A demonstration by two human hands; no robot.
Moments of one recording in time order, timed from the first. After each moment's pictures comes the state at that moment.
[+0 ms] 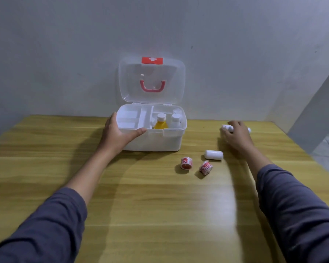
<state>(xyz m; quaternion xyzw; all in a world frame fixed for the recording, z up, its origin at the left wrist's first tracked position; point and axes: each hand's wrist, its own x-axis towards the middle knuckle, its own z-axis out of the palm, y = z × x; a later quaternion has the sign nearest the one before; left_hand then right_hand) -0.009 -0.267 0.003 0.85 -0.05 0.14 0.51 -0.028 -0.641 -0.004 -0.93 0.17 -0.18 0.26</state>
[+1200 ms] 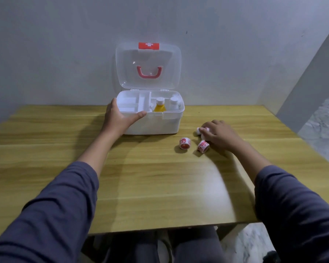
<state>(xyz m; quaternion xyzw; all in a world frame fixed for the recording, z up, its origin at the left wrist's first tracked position) -0.004 -0.276 0.004 0.86 -0.05 0.10 0.49 -0.096 -0.588 -0.011 -0.99 0.05 -0.05 0.13</state>
